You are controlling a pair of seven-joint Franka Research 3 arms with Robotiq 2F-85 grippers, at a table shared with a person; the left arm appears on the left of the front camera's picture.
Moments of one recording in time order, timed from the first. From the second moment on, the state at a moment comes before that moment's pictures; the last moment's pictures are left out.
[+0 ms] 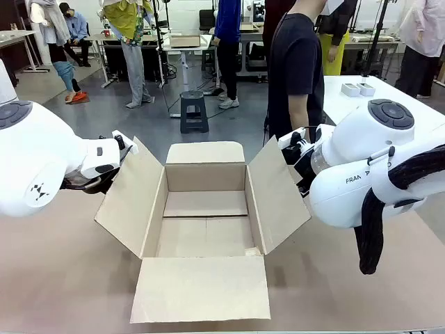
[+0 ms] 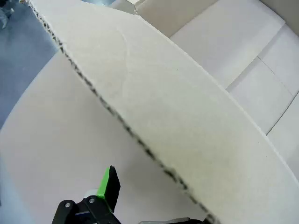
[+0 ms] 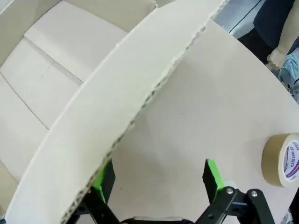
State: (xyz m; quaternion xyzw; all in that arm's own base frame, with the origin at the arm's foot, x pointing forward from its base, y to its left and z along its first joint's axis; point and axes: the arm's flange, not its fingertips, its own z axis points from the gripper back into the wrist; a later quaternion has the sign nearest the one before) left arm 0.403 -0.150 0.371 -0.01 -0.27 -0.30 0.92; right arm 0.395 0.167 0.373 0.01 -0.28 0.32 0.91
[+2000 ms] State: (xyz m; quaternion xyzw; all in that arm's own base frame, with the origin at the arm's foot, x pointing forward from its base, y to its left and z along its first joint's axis) left arm 0.381 -0.080 0.547 0.01 -0.27 -0.34 0.90; right arm 0.344 0.158 0.552 -0.06 -0.27 0.33 0.90
